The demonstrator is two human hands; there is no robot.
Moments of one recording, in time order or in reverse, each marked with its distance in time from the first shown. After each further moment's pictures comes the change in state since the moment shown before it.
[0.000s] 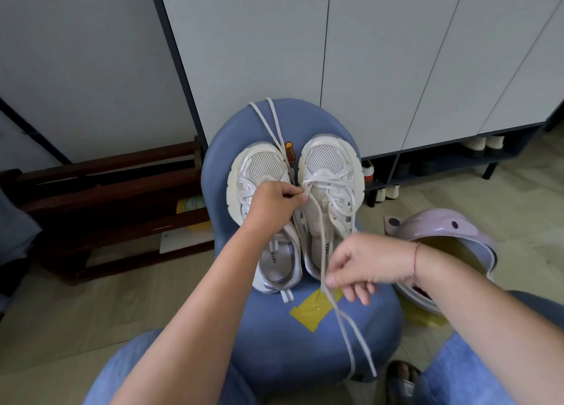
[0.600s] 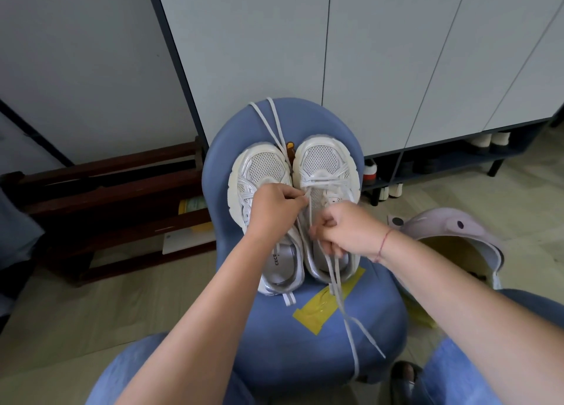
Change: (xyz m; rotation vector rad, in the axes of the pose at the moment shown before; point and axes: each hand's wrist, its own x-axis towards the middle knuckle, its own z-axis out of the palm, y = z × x) left_hand -0.004 0.003 0.004 0.021 0.077 0.001; right_hand 0.045 -0.008 -0.009 0.087 0.431 -0.102
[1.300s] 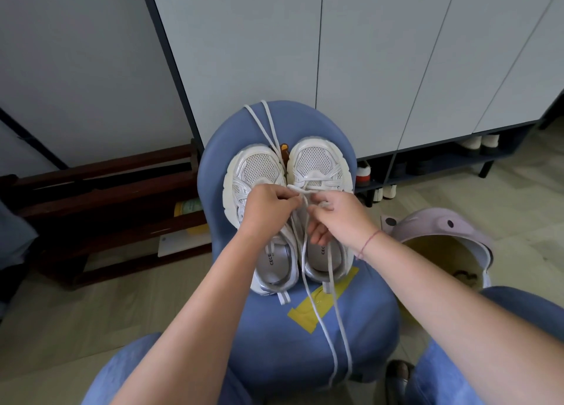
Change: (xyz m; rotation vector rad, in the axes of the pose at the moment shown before) left_hand 0.001 -0.002 -0.002 -0.029 -0.018 0.022; right_hand 0.003 -0.007 0.004 0.384 0.209 0.005
